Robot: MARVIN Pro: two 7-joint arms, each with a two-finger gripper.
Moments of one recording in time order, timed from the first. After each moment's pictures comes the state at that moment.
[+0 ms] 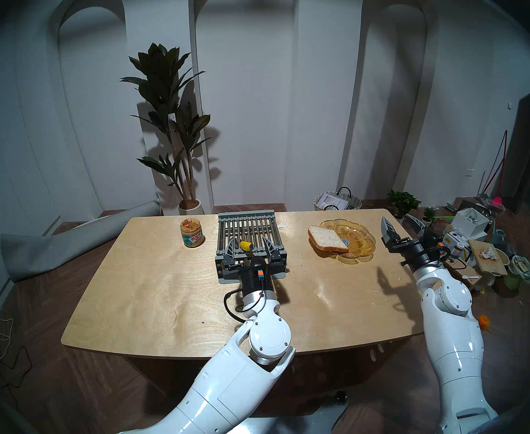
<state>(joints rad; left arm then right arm) 1.48 -1.53 -0.91 -1.42 0.08 -0.17 0.90 -1.53 -1.30 1.88 -1.44 0.37 -0.24 0.49</state>
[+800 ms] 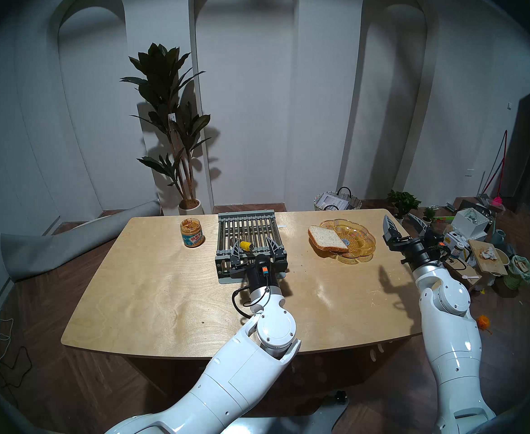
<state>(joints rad) 1.39 -1.57 -0.90 -1.26 0.00 -0.24 0.87 -1.52 -1.32 1.88 -1.44 0.36 -0.24 0.45</state>
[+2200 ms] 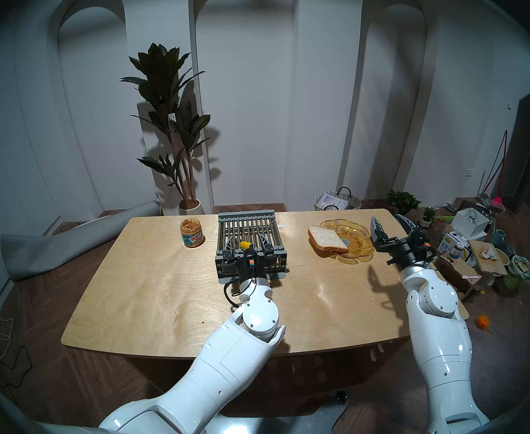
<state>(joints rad) 1.33 -1.56 -0.97 -1.16 -0.08 -0.32 0.76 -1.53 -1.36 1.83 -1.47 0.27 -0.25 0.39</state>
